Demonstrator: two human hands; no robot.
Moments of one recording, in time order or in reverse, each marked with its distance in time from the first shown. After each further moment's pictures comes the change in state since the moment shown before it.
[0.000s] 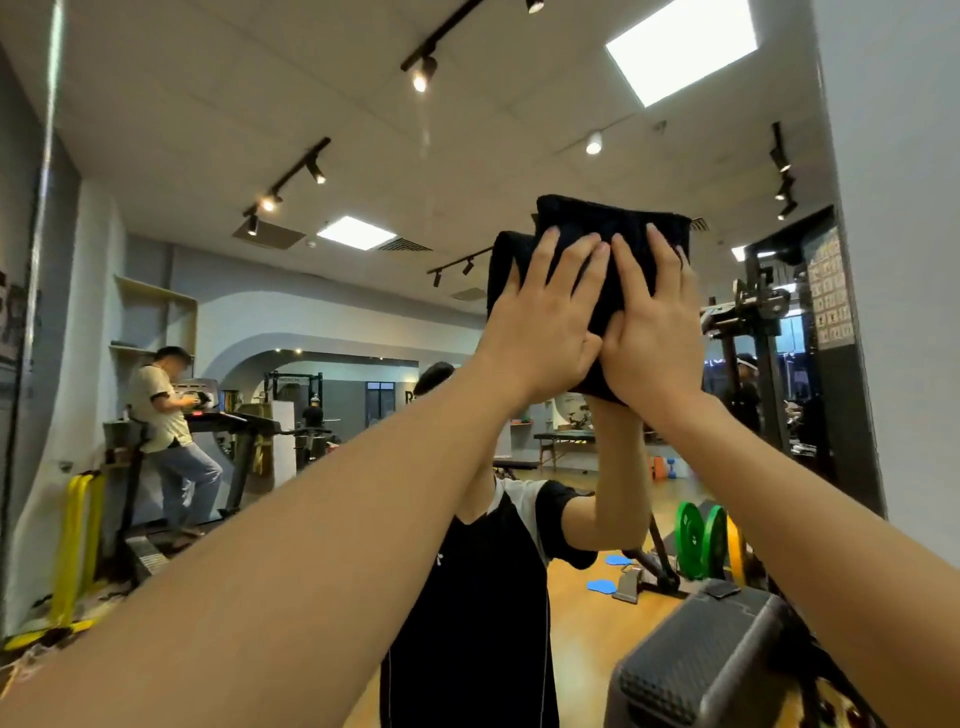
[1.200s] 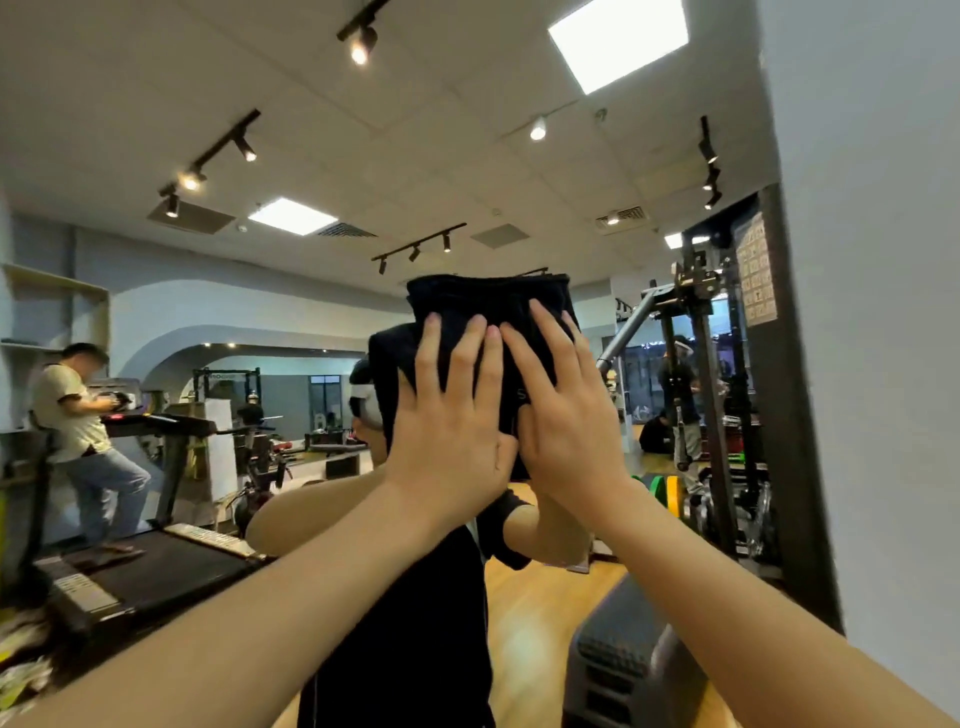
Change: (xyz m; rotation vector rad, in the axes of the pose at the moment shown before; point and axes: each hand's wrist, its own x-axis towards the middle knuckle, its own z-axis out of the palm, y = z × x) left_hand -0.126 0.013 0.018 -0.007 0.072 -0.155; right_hand -0.102 -0.040 0.005 0.048 -0.058 -0.206
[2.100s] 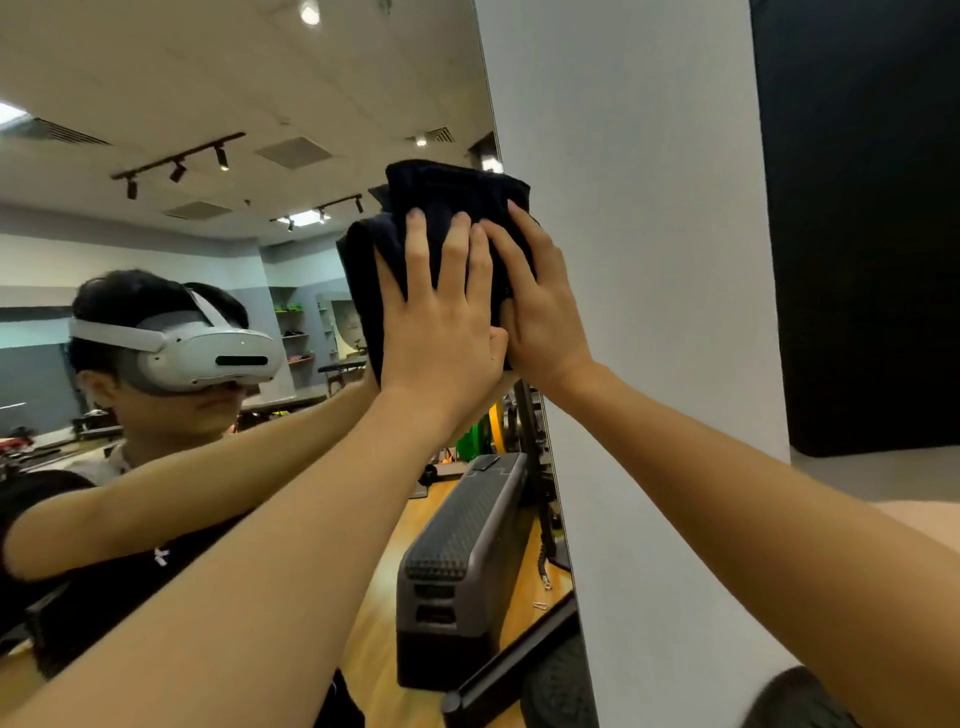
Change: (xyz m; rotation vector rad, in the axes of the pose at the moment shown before) left_hand 0.086 0.246 0.106 -0.161 0.071 0.083; right_hand -0.063 0.243 -0.104 -0.102 -0.015 0.186
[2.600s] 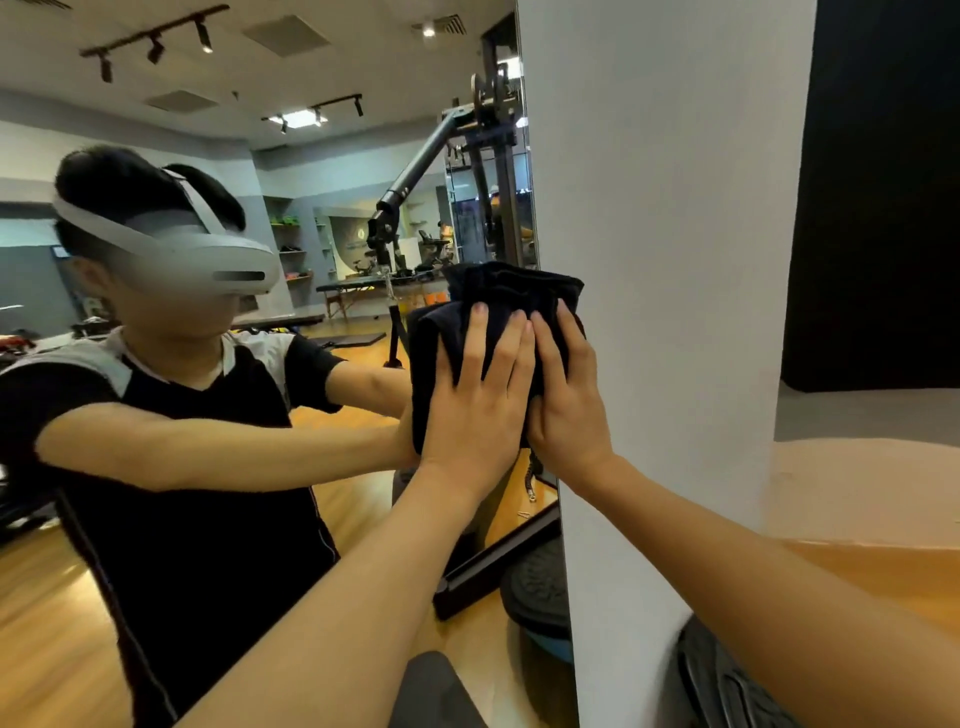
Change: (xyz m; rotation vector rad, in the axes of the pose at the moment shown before) left_hand -0.158 0.055 0.038 -0.043 -0.109 0.114; right_hand -0.193 -0.002 -0.011 -0.037 -0.173 0.171
